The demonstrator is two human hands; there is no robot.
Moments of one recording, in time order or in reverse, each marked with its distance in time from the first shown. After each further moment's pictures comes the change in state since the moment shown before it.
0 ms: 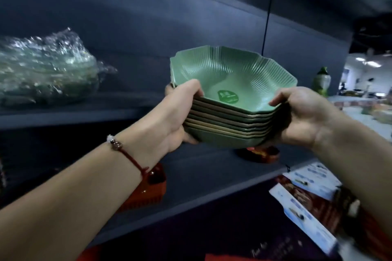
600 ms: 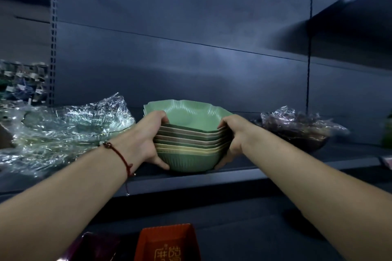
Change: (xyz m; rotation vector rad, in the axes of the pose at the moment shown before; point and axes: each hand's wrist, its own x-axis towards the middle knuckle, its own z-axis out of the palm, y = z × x) left_hand 0.083 0.096 -0.113 0.016 0.475 -0.086; right_hand 0.186 -0.051 0.156 -0.148 -0.092 0.231
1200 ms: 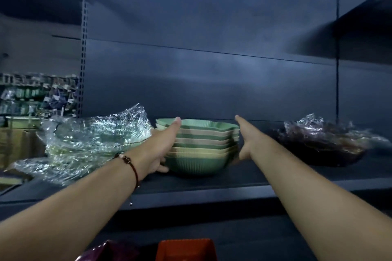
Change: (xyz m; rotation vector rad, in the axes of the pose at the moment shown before) left_hand 0.034 -0.004 -0.031 0.356 0.069 0.152; right_hand 0.041 -0.017 0.008 0.139 -0.188 -0.029
